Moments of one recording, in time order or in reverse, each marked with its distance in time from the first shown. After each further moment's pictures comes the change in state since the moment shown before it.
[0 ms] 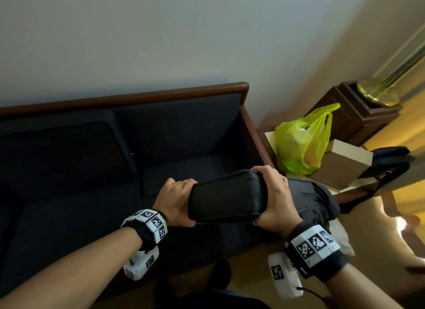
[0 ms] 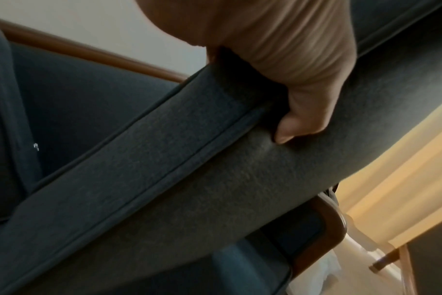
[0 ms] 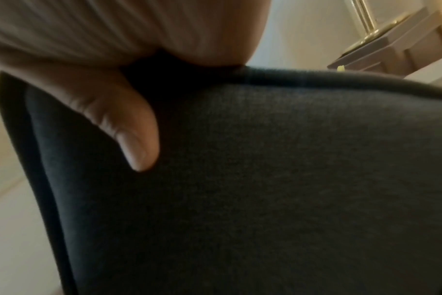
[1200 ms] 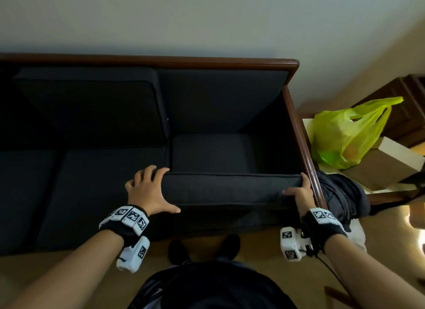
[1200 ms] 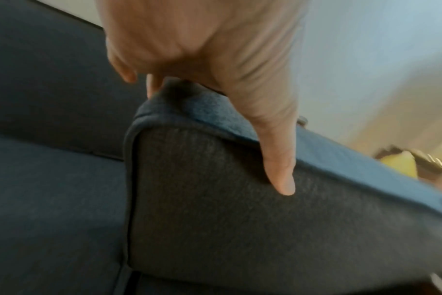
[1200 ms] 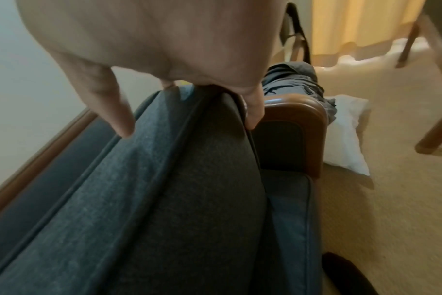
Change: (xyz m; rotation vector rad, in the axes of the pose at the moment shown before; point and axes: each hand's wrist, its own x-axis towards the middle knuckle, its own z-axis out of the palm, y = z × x) left_hand -0.133 -0.086 0.004 0.014 -0.283 -0.728; right_hand -0.017 0.093 0.084 0.226 -0.017 1.081
